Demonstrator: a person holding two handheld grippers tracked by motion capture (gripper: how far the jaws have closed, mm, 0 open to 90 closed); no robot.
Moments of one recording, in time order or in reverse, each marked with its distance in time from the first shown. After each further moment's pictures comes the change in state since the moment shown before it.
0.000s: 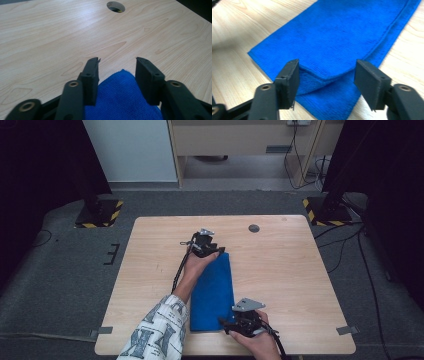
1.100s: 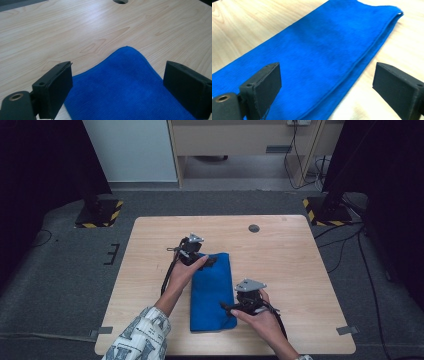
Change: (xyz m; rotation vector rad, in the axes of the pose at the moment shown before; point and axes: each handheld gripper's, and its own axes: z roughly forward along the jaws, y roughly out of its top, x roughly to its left) left arm 0.000 -0.020 -0.056 0.029 0.064 0.074; right arm -0.044 0.036 0.017 -0.055 -0.019 -0.068
